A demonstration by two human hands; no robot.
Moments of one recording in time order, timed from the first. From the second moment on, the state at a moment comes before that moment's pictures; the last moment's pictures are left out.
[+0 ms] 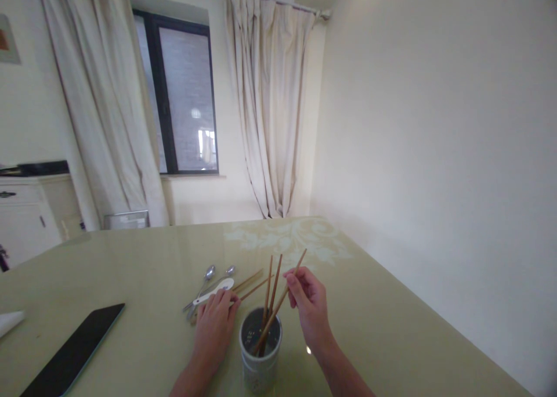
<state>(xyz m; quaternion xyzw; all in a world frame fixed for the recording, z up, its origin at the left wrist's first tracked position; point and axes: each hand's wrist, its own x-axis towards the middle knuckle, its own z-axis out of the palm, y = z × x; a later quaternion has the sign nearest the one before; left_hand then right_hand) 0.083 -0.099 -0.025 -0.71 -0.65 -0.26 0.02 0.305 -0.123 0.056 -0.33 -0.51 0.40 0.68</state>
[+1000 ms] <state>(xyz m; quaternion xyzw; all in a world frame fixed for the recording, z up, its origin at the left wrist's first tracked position) 0.106 -0.111 -0.005 -0.71 -0.47 -0.47 -0.26 0.292 -0.091 0.004 -0.44 -0.52 0.45 0.57</state>
